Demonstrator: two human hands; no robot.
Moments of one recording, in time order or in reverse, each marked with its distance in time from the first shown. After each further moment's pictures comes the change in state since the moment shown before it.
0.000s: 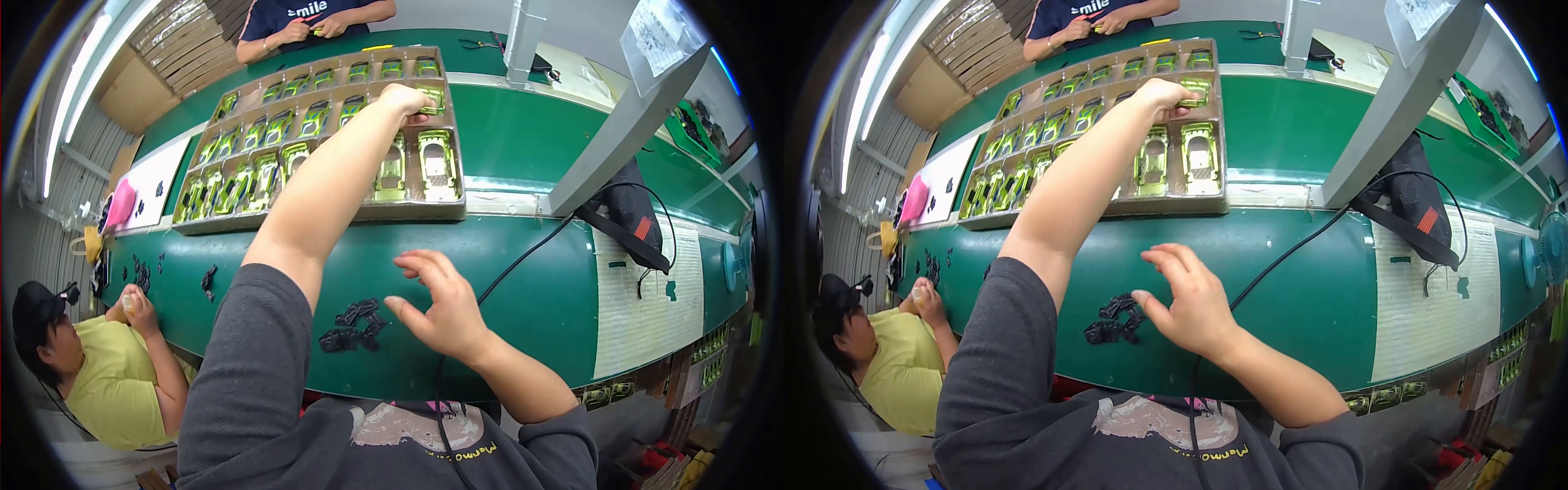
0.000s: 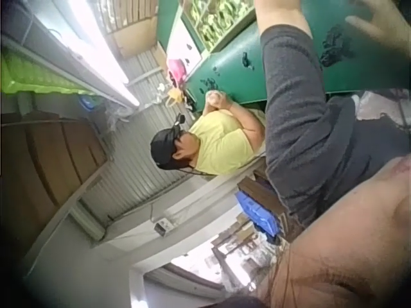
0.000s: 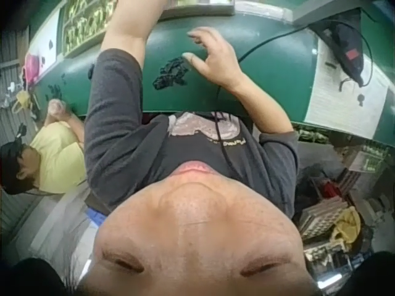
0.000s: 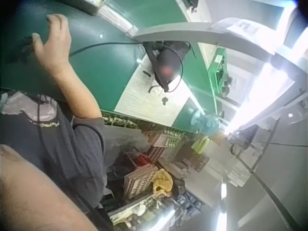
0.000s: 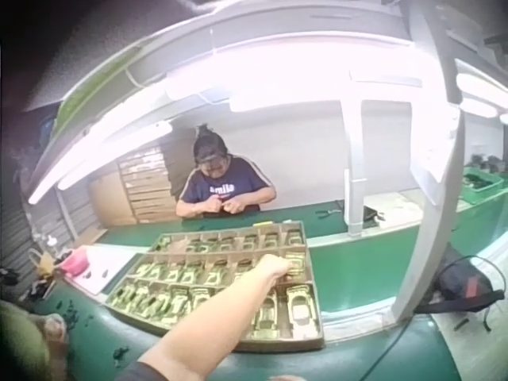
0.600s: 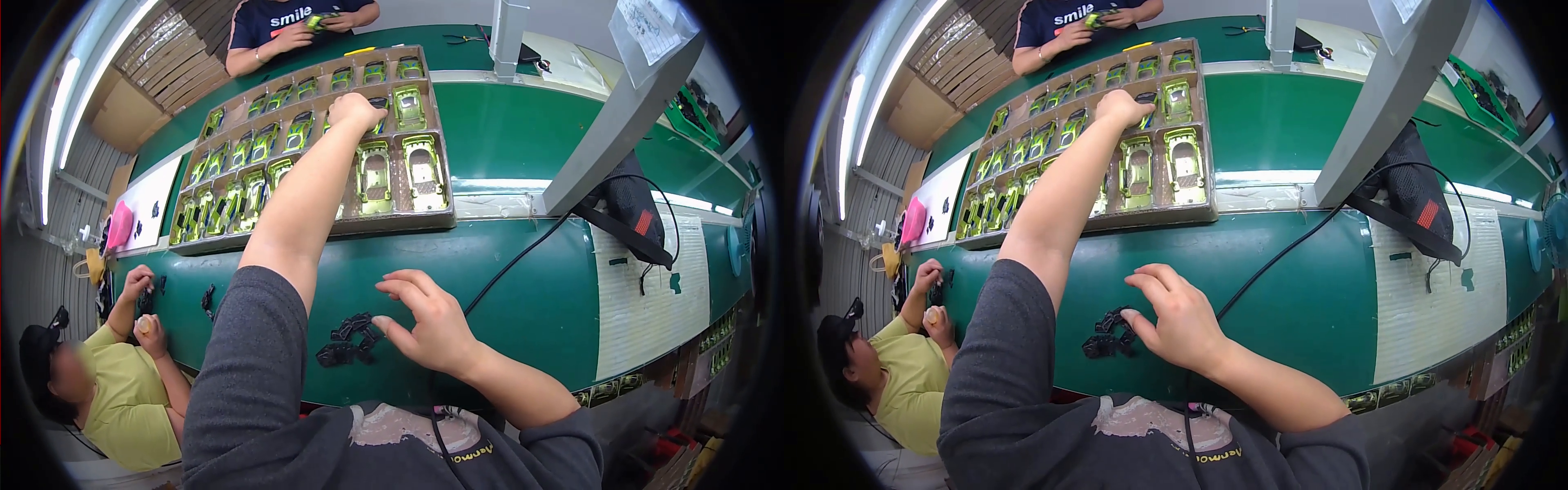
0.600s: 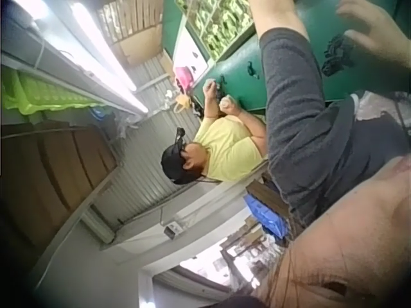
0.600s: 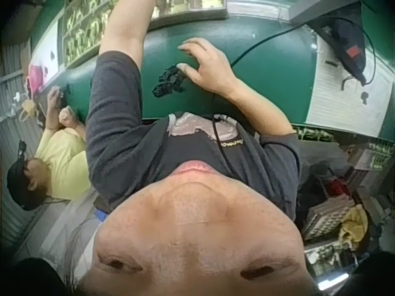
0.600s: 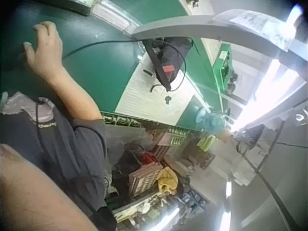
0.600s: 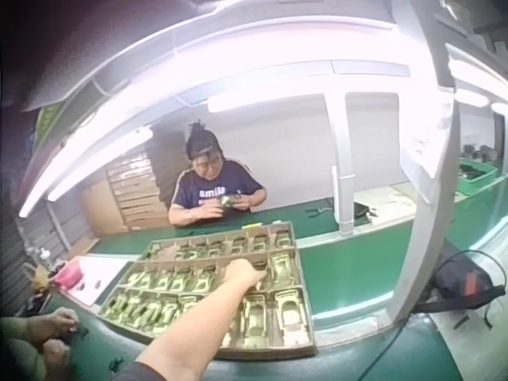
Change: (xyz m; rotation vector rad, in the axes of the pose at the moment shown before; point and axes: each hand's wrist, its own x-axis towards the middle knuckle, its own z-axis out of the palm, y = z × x) left_hand 0.034 -0.019 -0.032 1.022 0.385 0.108; right_hand 0.000 0.008 -0.001 -0.057 -0.027 -0.017
